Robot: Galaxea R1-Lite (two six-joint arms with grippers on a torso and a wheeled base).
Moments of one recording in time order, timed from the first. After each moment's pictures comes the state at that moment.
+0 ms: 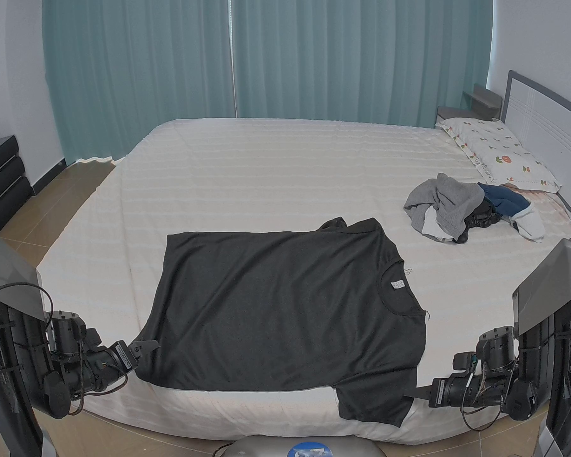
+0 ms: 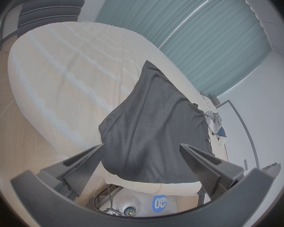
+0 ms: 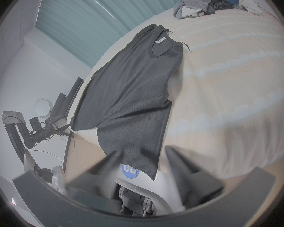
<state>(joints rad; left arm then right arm) 0.05 2.21 -0.04 -1.51 -0.31 -0.61 0.25 2.36 -0.02 -1.55 0.37 0.43</state>
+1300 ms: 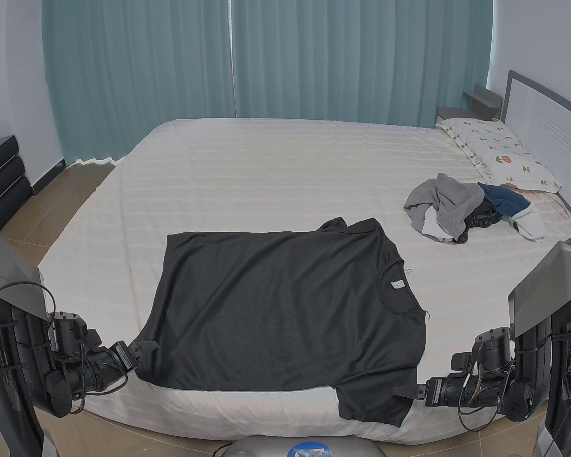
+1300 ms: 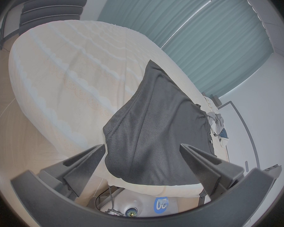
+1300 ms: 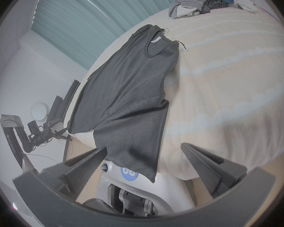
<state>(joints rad) 0.07 2.24 -0.06 -1.51 -0.31 -0.61 0.28 2.38 -0.03 -1.55 0.32 0.48</state>
